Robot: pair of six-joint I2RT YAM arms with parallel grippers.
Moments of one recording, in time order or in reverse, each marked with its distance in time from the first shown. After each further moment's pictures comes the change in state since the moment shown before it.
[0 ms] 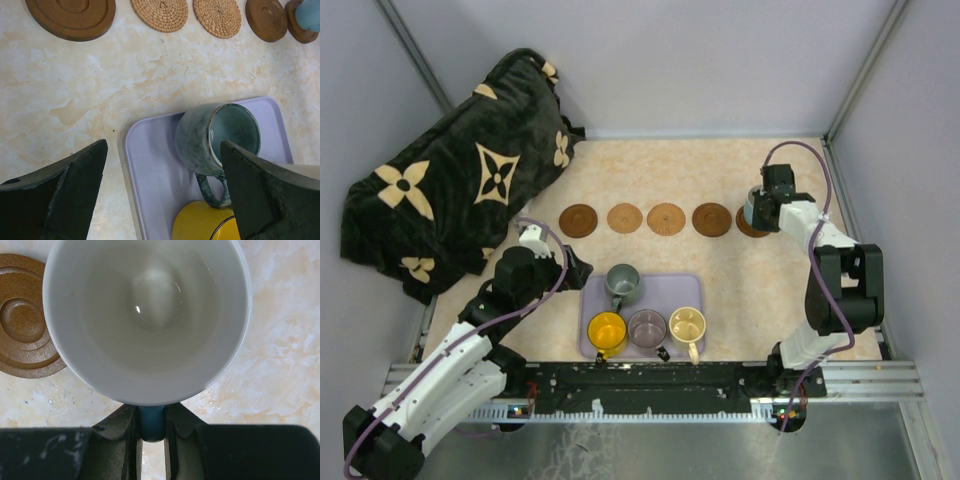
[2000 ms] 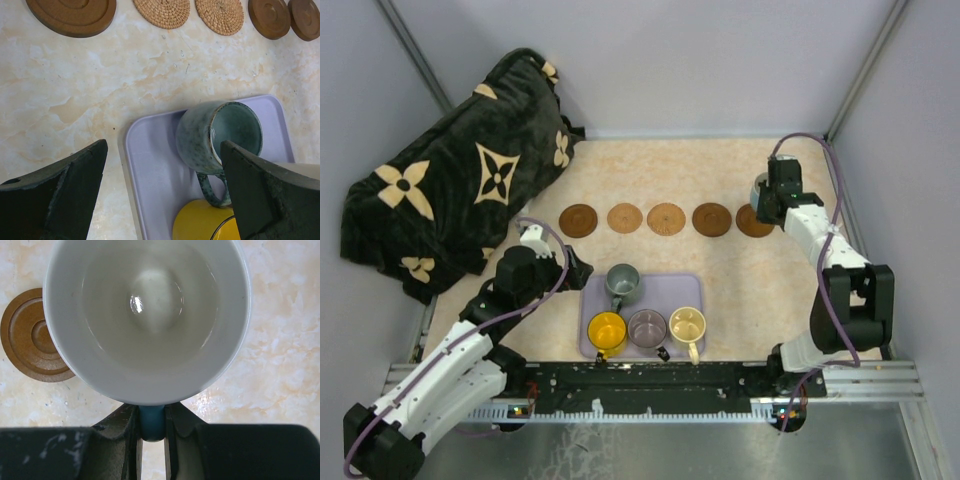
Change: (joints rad) left arm 0.000 0.010 0.001 -0.005 0.002 -0.003; right arm 0.013 -0.126 0.007 -0.003 0.053 0.022
